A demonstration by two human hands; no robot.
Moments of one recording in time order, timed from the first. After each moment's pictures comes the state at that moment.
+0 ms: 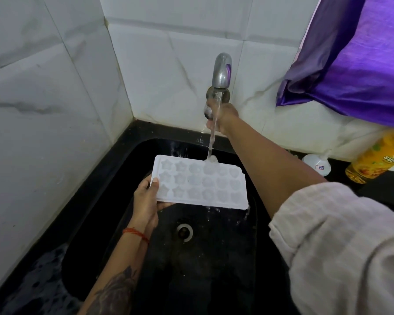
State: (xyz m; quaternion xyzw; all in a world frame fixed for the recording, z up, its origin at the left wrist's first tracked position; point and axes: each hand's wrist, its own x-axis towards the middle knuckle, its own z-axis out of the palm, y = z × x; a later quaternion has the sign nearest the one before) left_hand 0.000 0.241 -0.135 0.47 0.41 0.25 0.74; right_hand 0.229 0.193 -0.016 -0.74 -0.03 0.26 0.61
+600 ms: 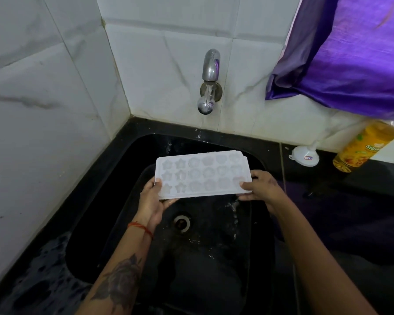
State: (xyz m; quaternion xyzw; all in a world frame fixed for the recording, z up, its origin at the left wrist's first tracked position) left_hand -0.008 0.222 -0.145 0.38 0.41 0.19 0.81; right_hand 0.138 0.007 -0.094 -0.77 -0.05 0.32 0.54
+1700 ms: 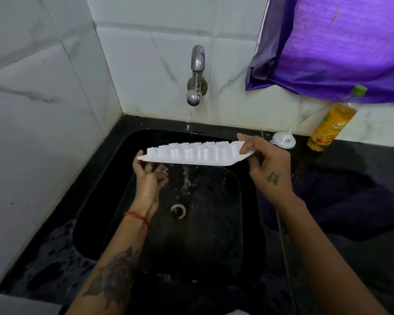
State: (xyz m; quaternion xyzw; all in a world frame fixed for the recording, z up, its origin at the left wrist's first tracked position) left_hand -0.042 0.202 -0.111 0.52 0.30 0.24 0.76; right_hand 0.052 -0.023 -0.027 -0.78 -0.35 -0.20 0.47
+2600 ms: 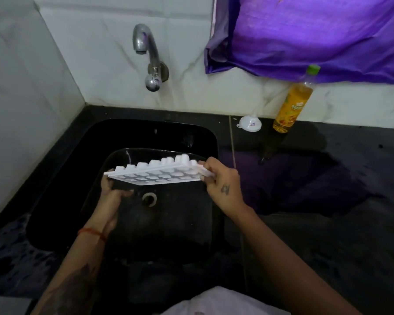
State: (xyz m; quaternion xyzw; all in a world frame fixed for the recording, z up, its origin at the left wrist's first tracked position) left_hand -0.078 0.170 -0.150 0.58 0.35 0.17 0.71; right_hand 0.028 -0.067 -0.092 -0.86 -0.27 -0.05 0.44
